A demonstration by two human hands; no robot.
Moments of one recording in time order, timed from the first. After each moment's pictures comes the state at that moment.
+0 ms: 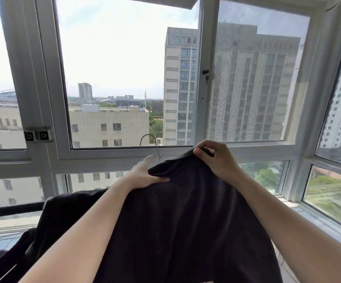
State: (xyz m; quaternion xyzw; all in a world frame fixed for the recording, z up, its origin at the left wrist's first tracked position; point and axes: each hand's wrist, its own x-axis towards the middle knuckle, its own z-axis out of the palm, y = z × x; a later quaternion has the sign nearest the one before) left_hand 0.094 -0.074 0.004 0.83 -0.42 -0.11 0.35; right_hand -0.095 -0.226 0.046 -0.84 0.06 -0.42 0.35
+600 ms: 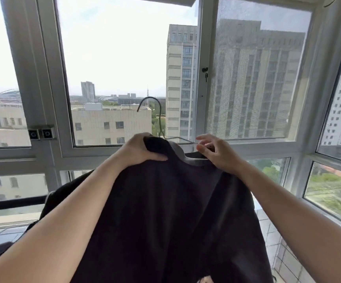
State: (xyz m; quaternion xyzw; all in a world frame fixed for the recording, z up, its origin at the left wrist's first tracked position) left_hand 0.057 -0.051 0.075 0.77 -0.49 0.00 0.42; right_hand -0.112 -0.241 0.058 -0.91 0.12 -0.33 0.23
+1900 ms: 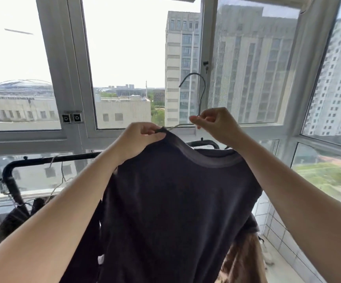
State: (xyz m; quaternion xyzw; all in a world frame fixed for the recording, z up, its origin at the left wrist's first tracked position) left_hand -0.079 0.146 0.072 0.71 -0.49 -0.04 0.51; right_hand -0.228 -0.035 0.095 -0.88 0.08 -0.40 0.25
